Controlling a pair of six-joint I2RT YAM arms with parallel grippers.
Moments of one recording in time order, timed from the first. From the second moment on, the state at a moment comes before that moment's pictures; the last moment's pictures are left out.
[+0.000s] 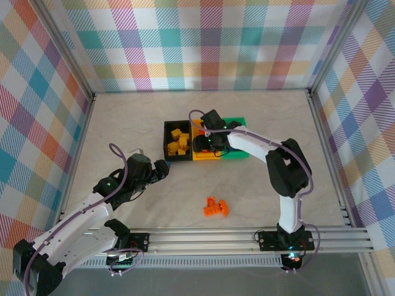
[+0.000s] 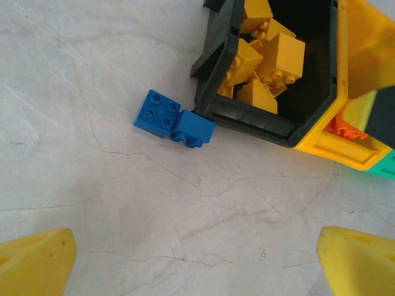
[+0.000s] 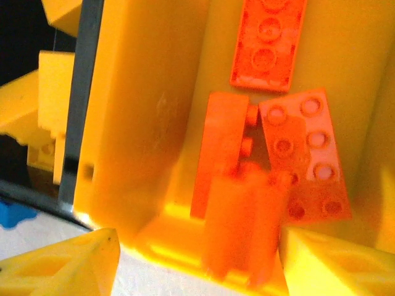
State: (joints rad) left arm -0.59 0.83 0.64 -0.62 -0.22 -0.89; right arm 0.66 1.91 1.42 -0.56 -0.10 0.46
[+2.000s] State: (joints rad) left arm -0.57 0.92 0.67 -0.61 -0.16 -0.89; right arm 0.93 1.39 0.72 -0.64 -0.08 0.64
